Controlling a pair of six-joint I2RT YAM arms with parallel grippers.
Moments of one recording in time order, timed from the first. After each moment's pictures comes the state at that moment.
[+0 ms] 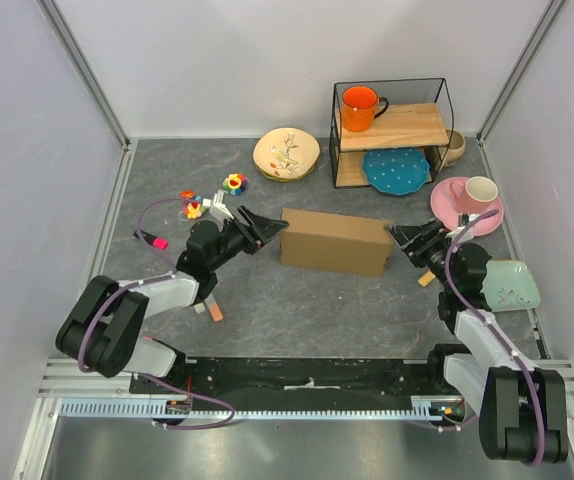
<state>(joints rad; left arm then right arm) -0.44 1.43 0.46 0.88 0.32 -1.10 -0.06 0.96 0.20 0.66 -0.47 1.01</state>
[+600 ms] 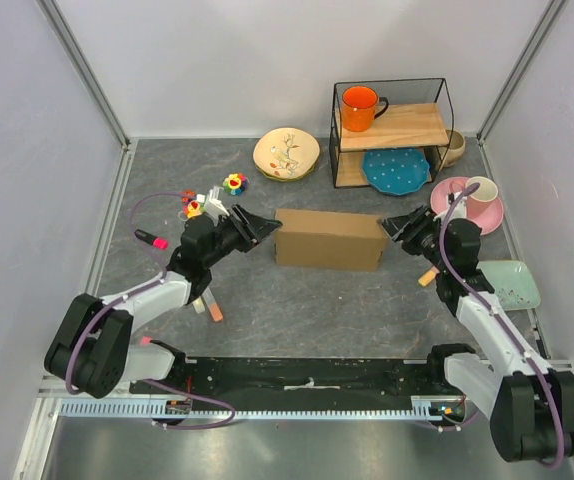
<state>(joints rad) -0.42 1.30 0.50 0.63 0.32 -1.02 0.05 0.98 0.46 0.24 -0.37 0.83</state>
